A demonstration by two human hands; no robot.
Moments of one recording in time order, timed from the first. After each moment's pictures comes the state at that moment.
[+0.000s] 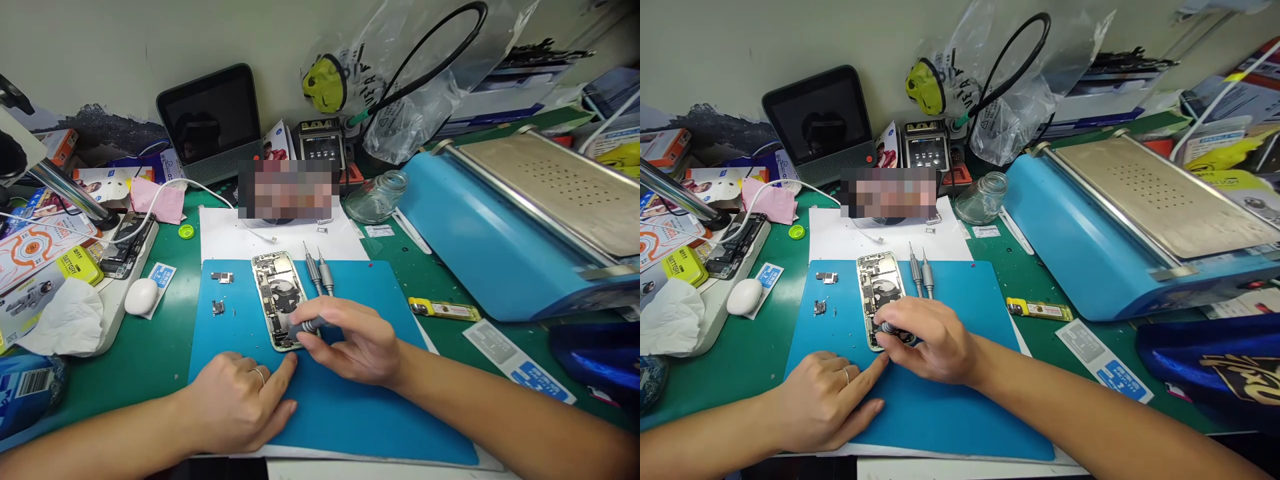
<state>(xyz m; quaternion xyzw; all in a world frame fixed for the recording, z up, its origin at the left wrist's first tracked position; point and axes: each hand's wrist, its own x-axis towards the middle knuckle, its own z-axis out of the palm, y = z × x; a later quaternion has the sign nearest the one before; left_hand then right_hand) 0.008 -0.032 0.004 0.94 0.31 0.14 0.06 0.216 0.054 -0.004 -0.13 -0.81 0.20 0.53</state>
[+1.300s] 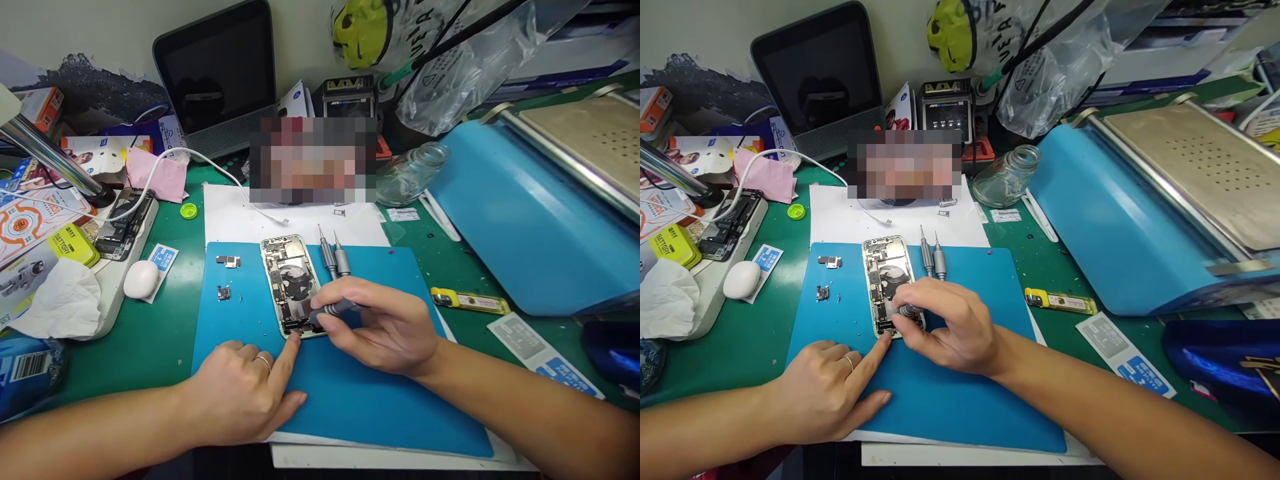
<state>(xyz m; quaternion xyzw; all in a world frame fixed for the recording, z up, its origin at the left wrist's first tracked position) 0.008 -0.037 0.001 0.93 0.34 0.11 0.02 0.223 0.054 -0.005 -0.18 -0.82 0.22 0.50</state>
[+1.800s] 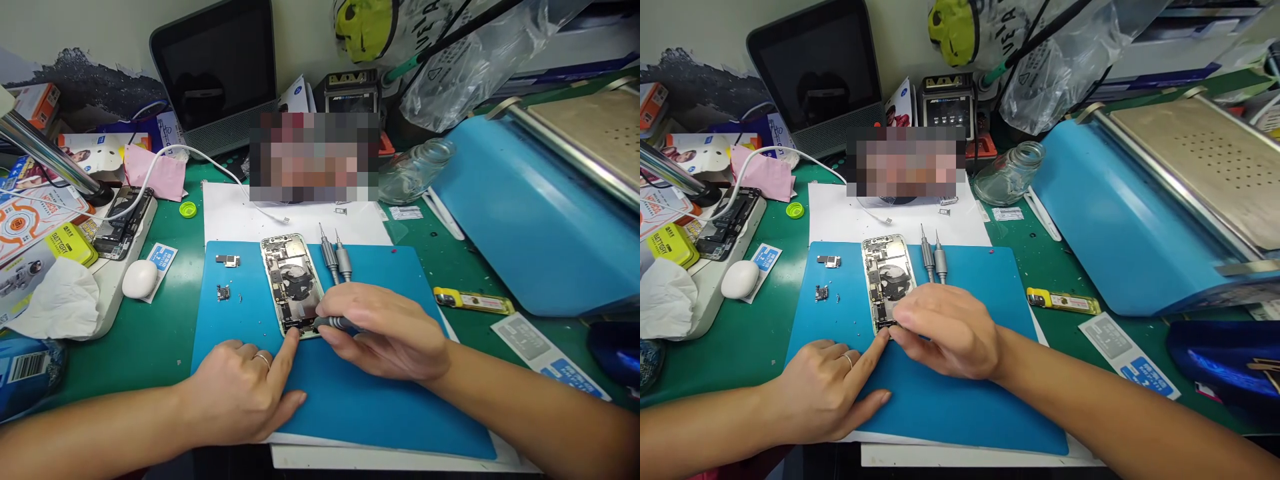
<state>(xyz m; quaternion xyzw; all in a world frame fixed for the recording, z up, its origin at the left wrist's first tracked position) 0.010 -0.036 0.002 0.93 0.35 0.11 0.02 0.224 0.055 0.005 -0.14 -0.86 0.12 0.48</state>
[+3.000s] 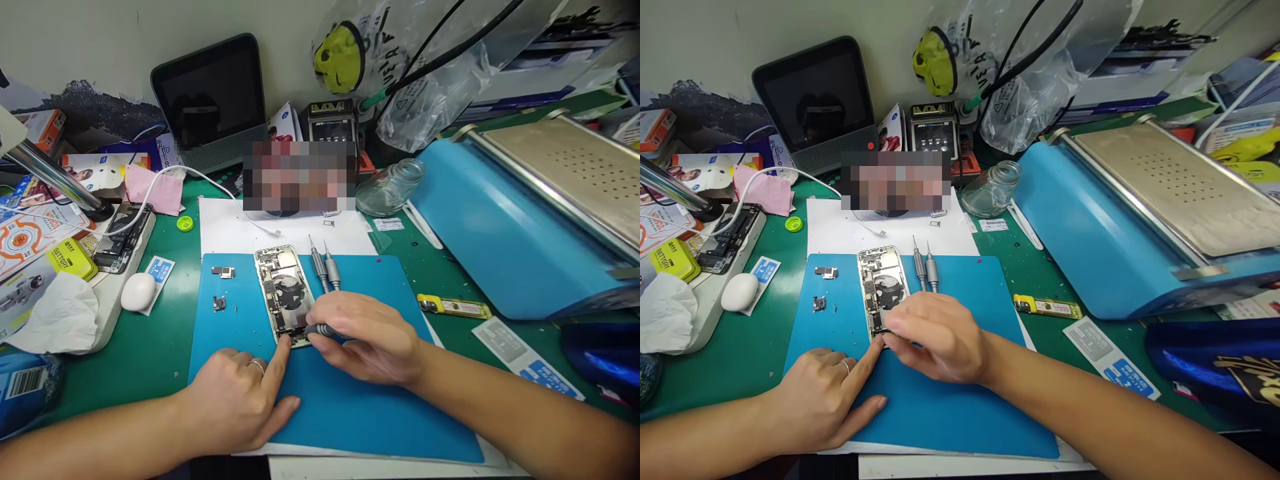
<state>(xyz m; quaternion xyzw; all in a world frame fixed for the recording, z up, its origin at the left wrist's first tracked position) 0.009 -0.035 0.006 0.93 0.36 0.09 0.02 0.222 0.055 0.004 -0.13 -0.86 0.10 0.49</state>
